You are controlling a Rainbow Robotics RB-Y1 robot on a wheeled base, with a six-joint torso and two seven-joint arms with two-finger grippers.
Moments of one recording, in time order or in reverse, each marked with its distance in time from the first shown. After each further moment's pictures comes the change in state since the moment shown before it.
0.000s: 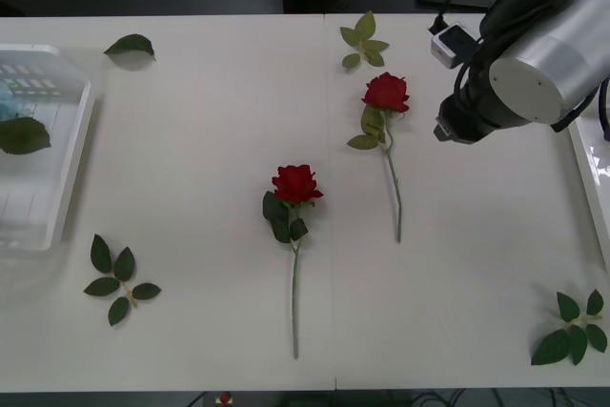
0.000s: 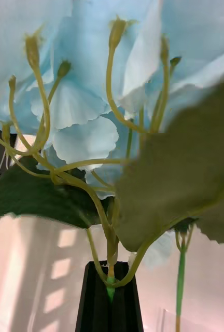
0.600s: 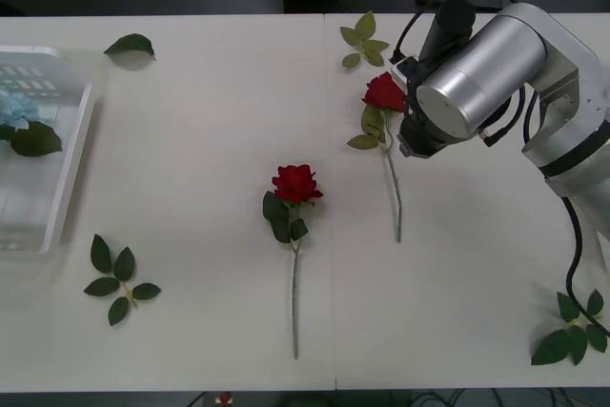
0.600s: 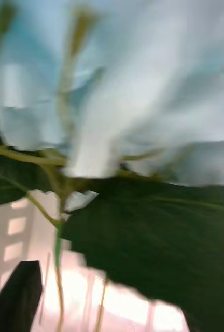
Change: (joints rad) right arm -0.063 0.161 0.115 0.301 0.099 -0.144 -0.003; left arm 0.007 -0.037 -0.018 -0.125 0.051 0.251 0.001
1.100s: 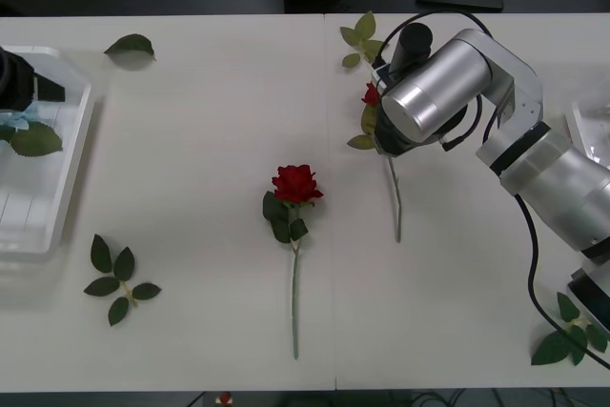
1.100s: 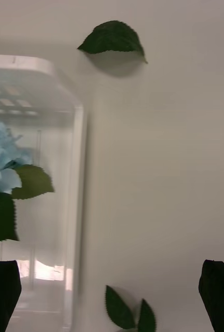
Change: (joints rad) right arm -0.060 0.114 0.049 0.294 0.051 -0.210 -0.058; left arm -0.165 -0.006 -0.031 -0.517 0.208 0.664 0.335
